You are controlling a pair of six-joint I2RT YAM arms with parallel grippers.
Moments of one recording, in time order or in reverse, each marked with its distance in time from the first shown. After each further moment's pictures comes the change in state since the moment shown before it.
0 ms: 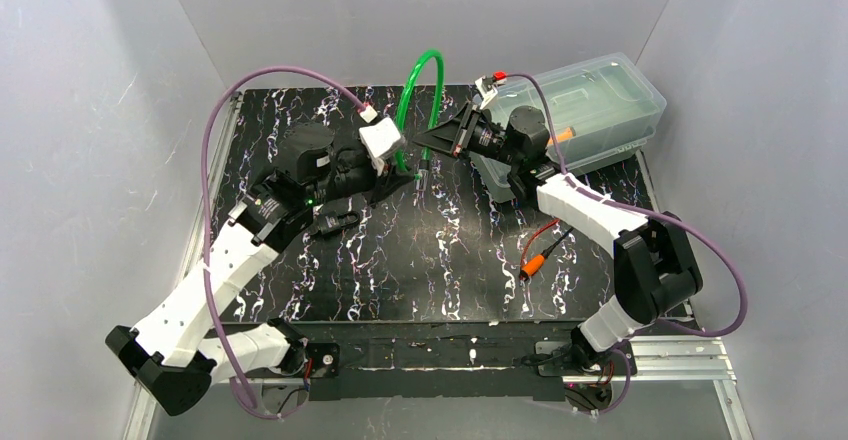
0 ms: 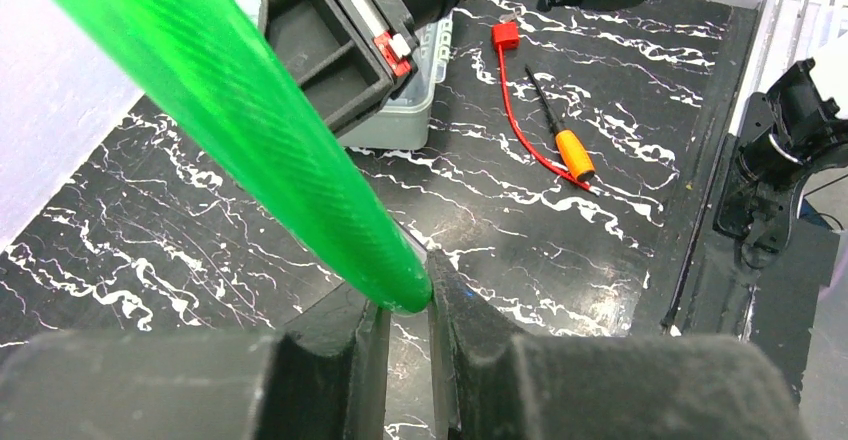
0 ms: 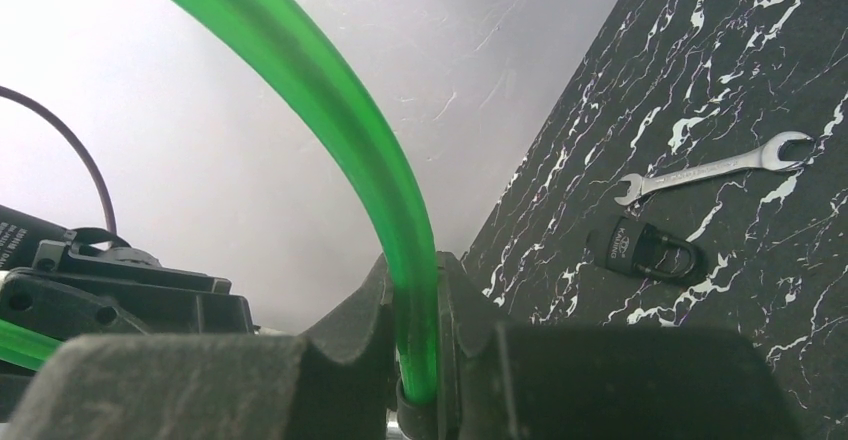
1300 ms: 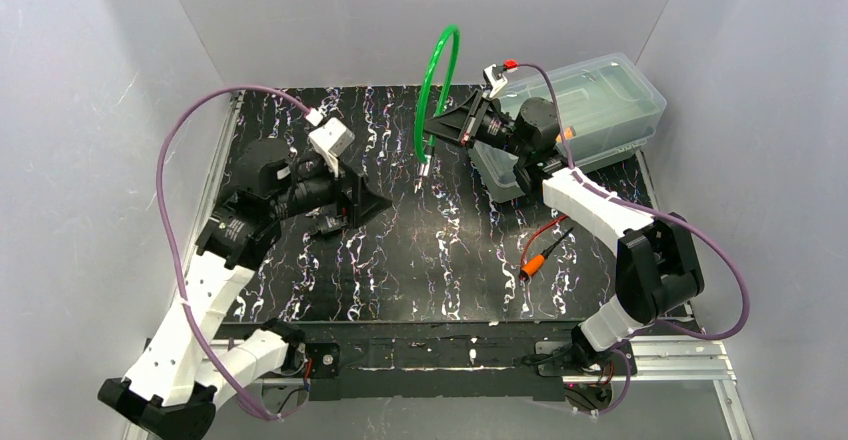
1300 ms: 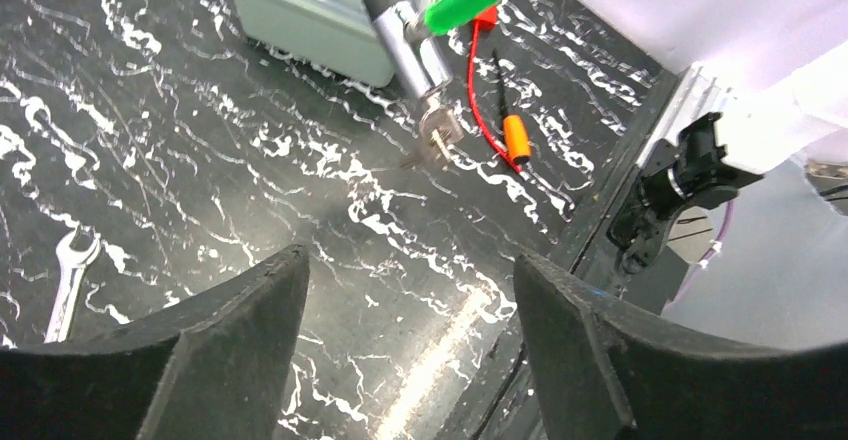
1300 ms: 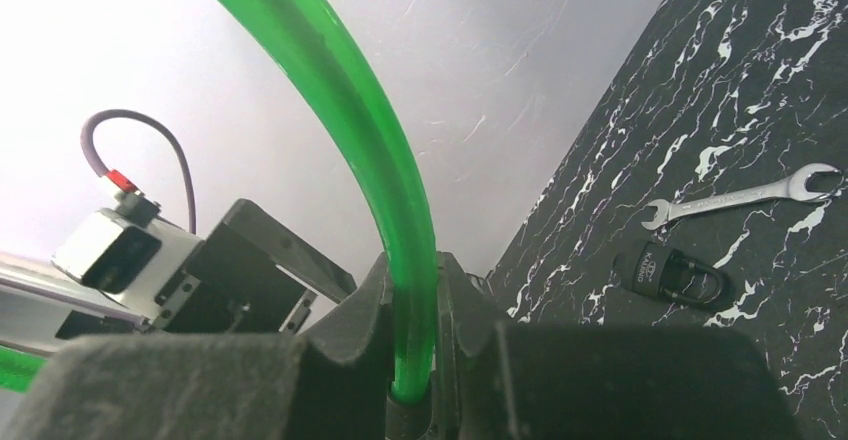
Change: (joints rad) left arm 0.211 -0.158 -0.080 -0.123 0.159 -0.286; right arm -0.046 0.000 0.042 0.027 -0.031 0.064
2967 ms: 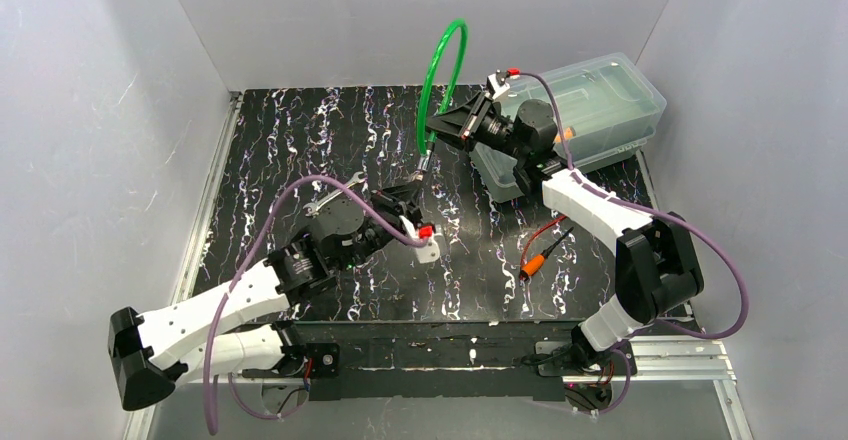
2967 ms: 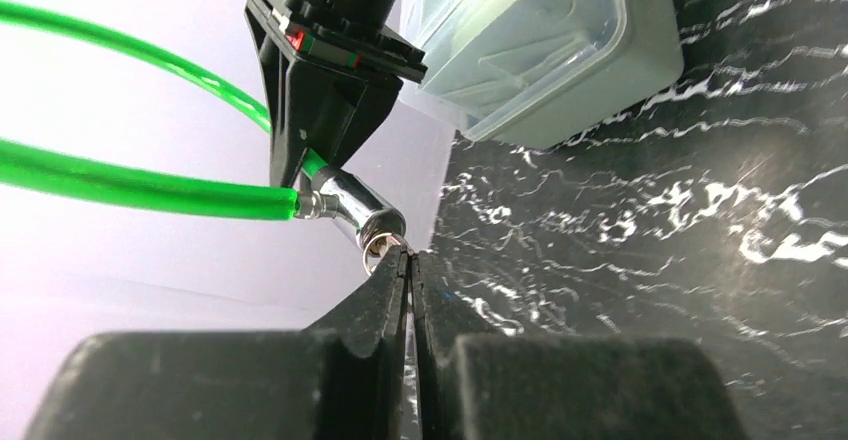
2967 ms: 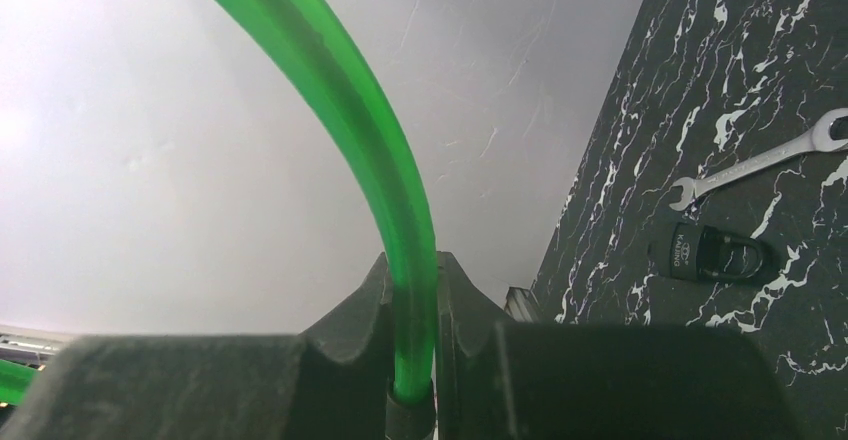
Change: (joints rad) left arm -0.597 0.016 -0.353 0.607 -0.713 1.123; right arm -0.001 0.001 -0.016 -0.041 0.080 0.161
